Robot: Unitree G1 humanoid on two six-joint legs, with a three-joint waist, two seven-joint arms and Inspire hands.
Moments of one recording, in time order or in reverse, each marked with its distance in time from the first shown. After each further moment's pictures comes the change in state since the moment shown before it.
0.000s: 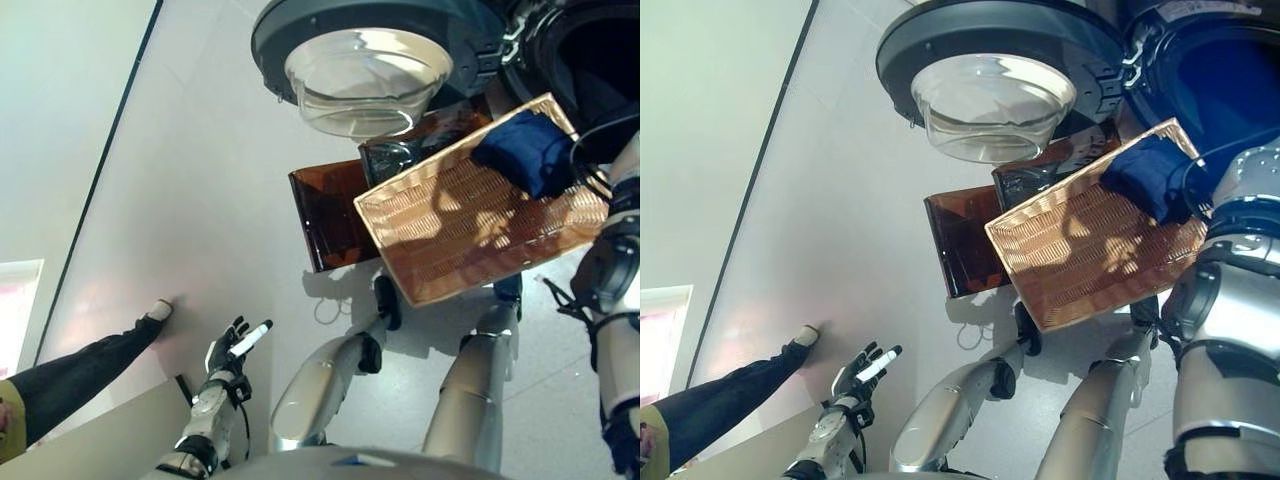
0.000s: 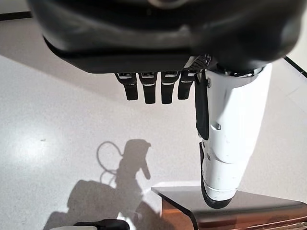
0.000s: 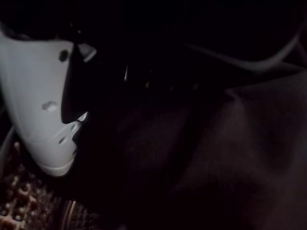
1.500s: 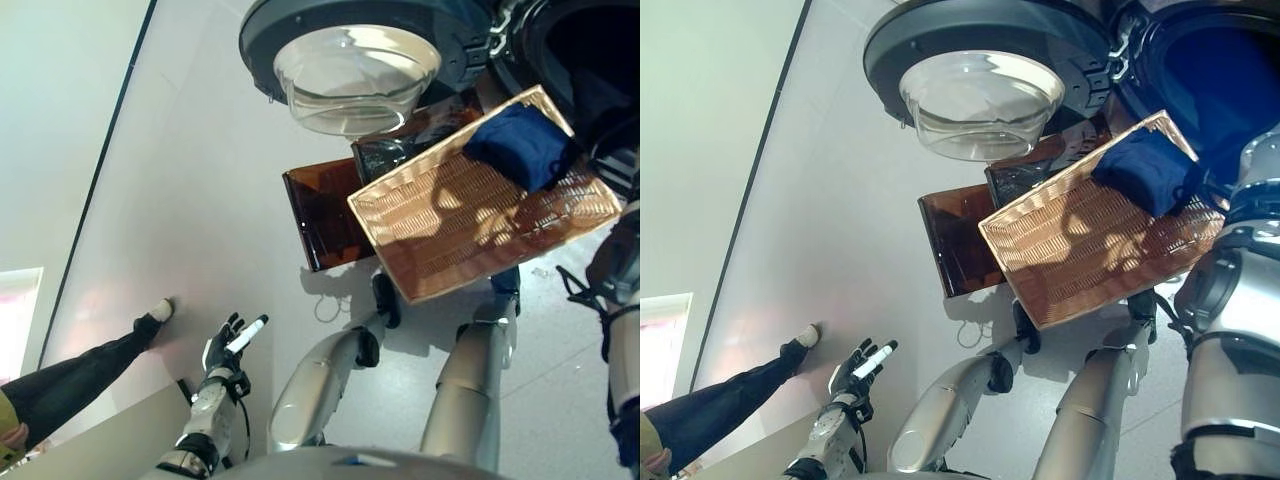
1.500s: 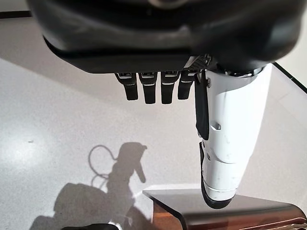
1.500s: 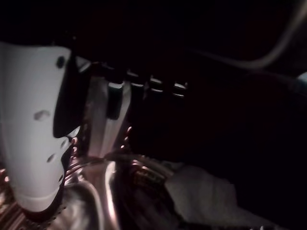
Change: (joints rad) left arm -0.005 -0.002 0.003 -0.012 -0.020 -0.016 0.036; right arm -0.066 -0.034 0.015 0.063 -0.342 0.231 -0.342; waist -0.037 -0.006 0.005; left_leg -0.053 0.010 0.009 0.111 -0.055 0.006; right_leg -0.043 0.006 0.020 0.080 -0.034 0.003
